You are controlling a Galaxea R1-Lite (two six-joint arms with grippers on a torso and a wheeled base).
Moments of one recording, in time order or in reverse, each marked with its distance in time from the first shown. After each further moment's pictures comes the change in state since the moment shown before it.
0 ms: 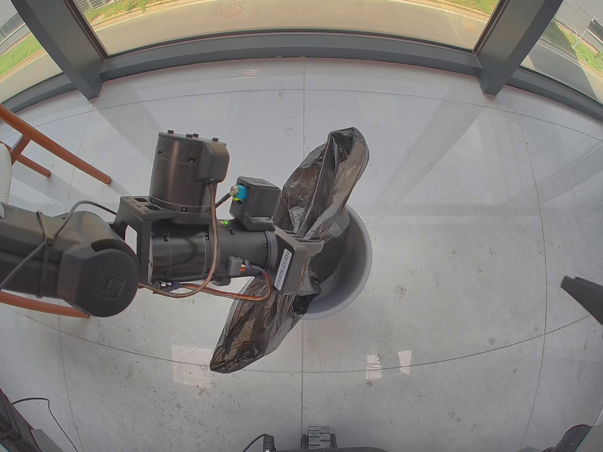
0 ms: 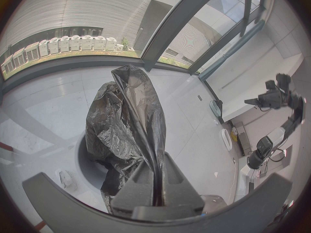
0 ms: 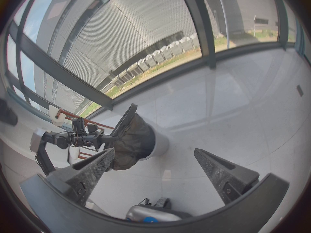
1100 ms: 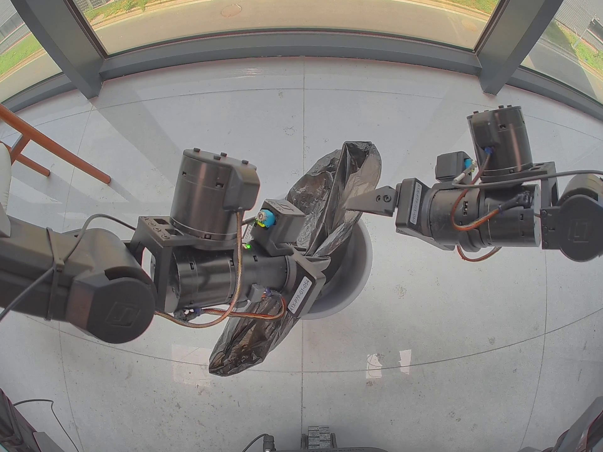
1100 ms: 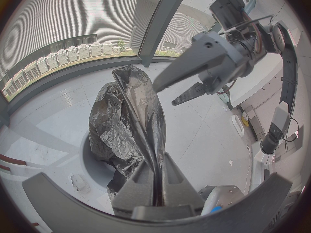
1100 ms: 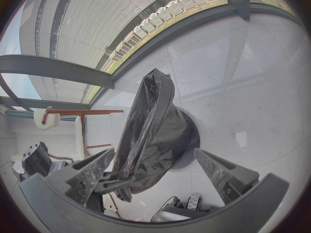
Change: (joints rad) left arm -0.076 0.008 0.031 -0.004 0.169 0.102; right arm 0.264 0.922 -0.685 -0.012 -0.046 0.179
